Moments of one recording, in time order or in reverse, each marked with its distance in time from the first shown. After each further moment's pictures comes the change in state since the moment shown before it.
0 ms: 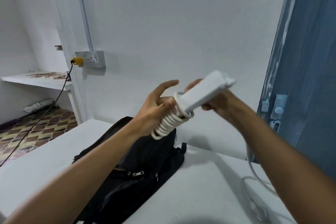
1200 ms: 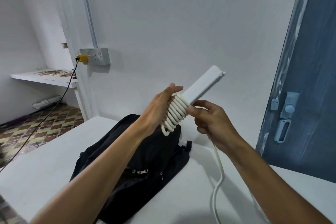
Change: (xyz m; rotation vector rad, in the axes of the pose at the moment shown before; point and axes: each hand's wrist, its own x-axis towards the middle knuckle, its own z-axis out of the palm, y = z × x) left_hand 0.000 0.006 0.006 0.097 0.122 -0.283; right_hand -0.039 0.045 0.037 0.443 0.018 0.031
